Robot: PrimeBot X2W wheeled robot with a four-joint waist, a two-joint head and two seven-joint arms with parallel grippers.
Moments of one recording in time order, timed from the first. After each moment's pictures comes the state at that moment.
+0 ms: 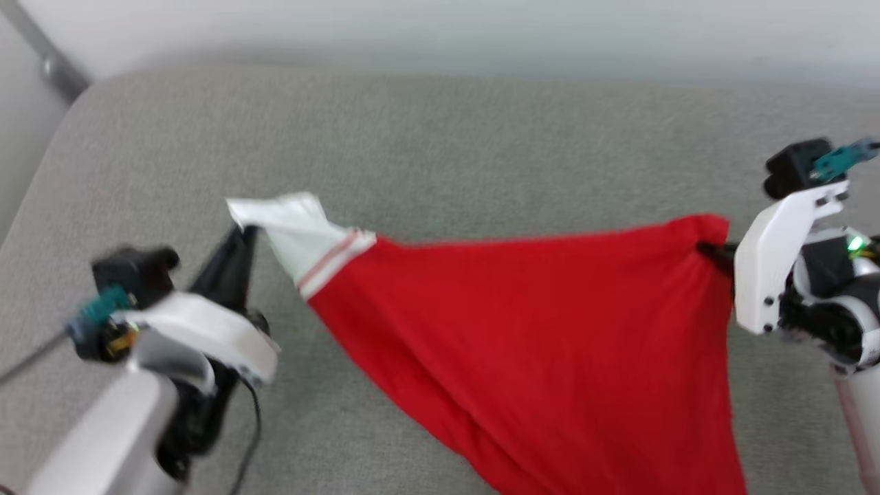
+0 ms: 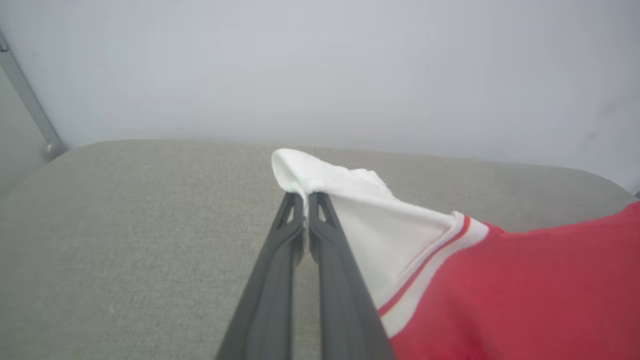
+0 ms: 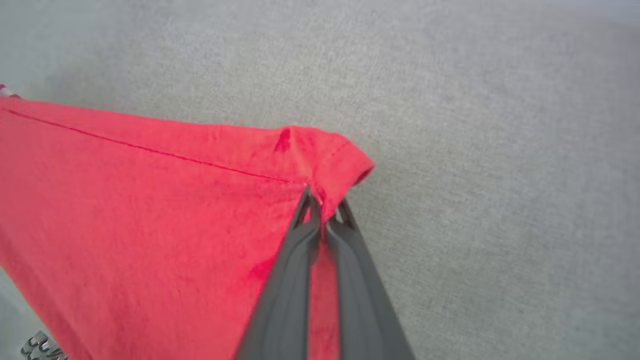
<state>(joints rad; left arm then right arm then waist) -0.34 0.53 -0.45 0.06 -0.78 0.17 -0.10 -0.50 -0.35 0.15 0.15 0.51 0.13 0.92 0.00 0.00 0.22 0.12</state>
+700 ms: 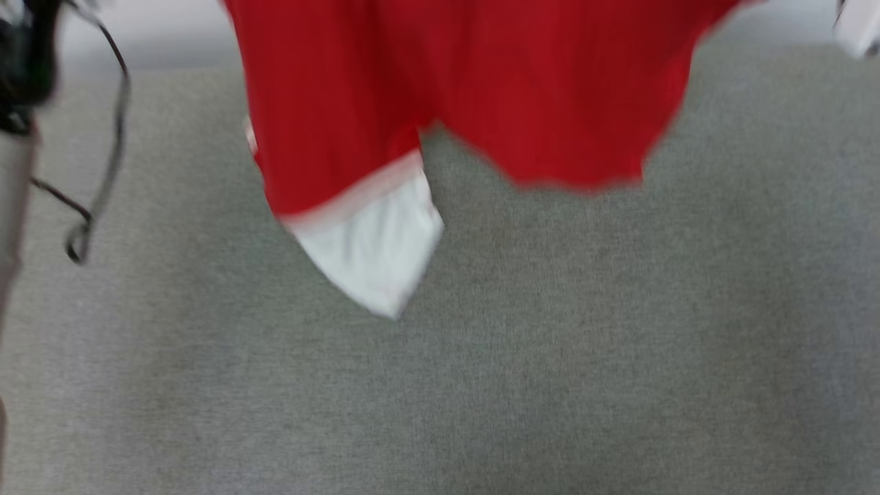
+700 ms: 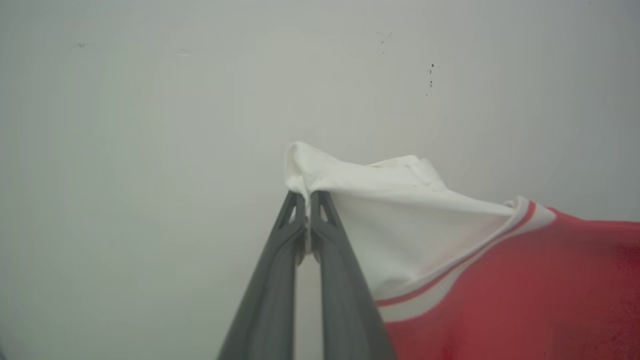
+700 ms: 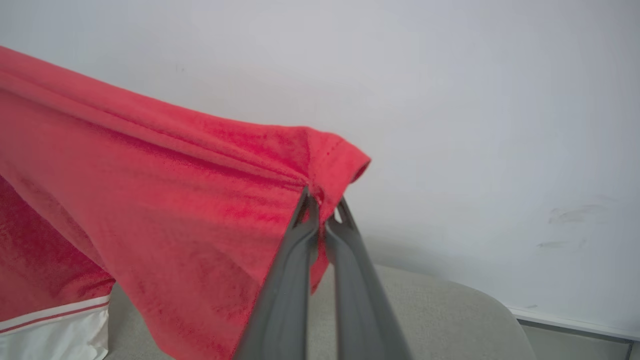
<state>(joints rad) -1.14 0.55 -0.38 0.40 -0.70 0.10 -0.01 -1.06 -0.34 0.11 0.33 0.37 0.13 0.62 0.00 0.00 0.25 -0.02</state>
